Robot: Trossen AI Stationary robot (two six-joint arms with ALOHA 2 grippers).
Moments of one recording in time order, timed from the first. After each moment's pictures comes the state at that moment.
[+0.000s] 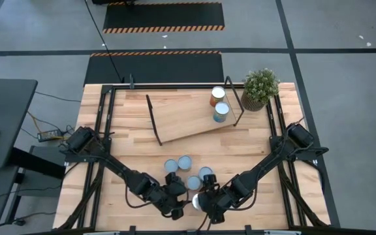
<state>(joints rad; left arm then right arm) -0.62 1.90 1.19 -0.01 -0.47 -0.77 0.64 1.95 1.42 -0.51 0.27 0.42</state>
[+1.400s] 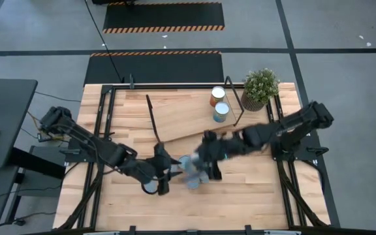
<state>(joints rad) -0.51 1.46 1.19 -0.29 -0.55 -0.43 0.31 1.57 1.41 -0.60 0.17 0.20</state>
